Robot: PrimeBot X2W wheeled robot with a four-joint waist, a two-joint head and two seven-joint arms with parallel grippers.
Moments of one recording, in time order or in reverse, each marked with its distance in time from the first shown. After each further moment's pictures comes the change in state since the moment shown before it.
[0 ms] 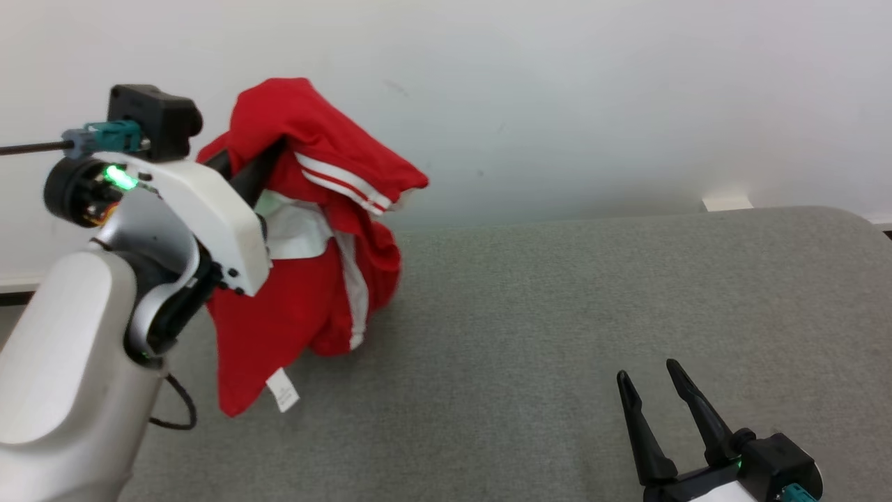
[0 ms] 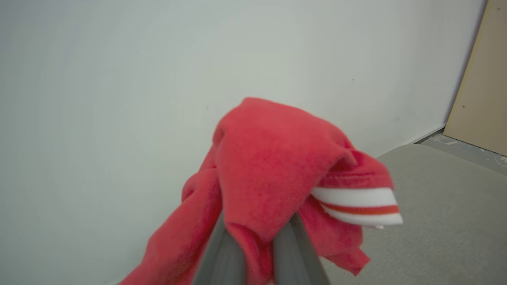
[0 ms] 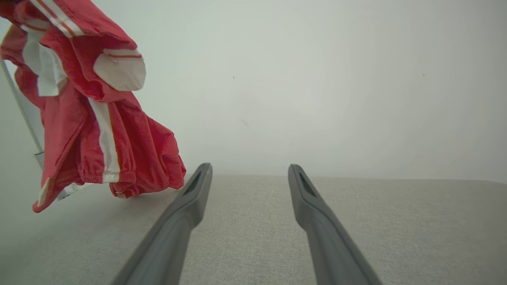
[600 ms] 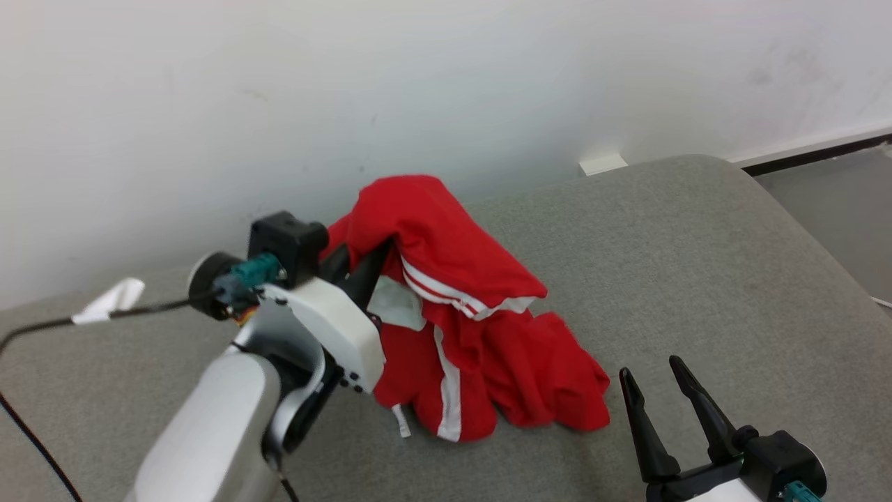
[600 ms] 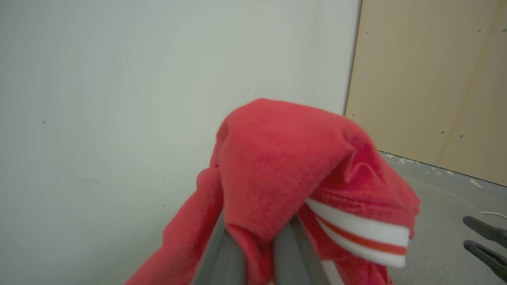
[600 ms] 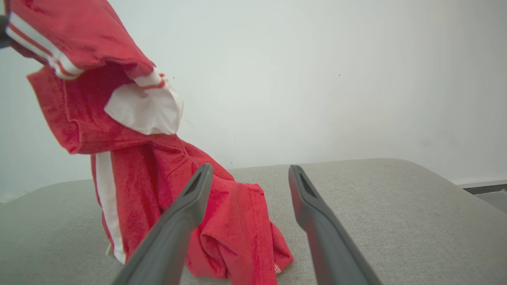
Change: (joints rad) left arm 0.173 -0.167 -0.113 -0.081 0.089 0.120 -0.212; right arm -0.005 -0.007 -0.004 -0.004 -0.009 0.000 0.000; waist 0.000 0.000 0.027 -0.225
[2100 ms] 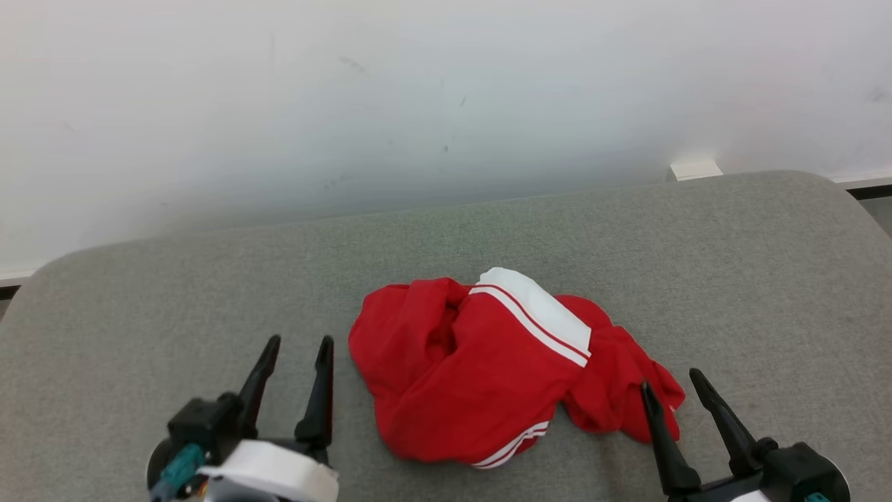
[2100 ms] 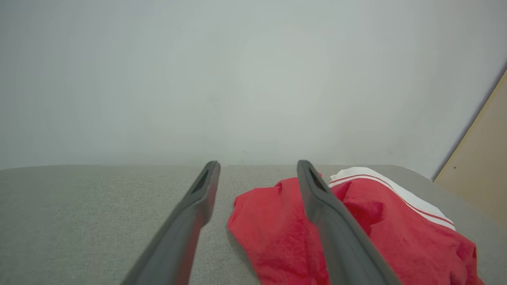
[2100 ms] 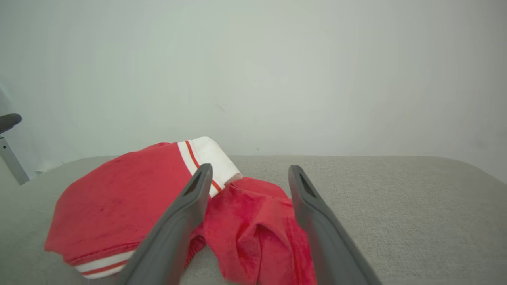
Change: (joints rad) left arm 0.369 -0.072 0.119 0.141 -0.014 0.055 -0.467; right arm 0.023 -0.043 -0.009 -0.006 0.010 0.000 0.000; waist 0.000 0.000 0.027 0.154
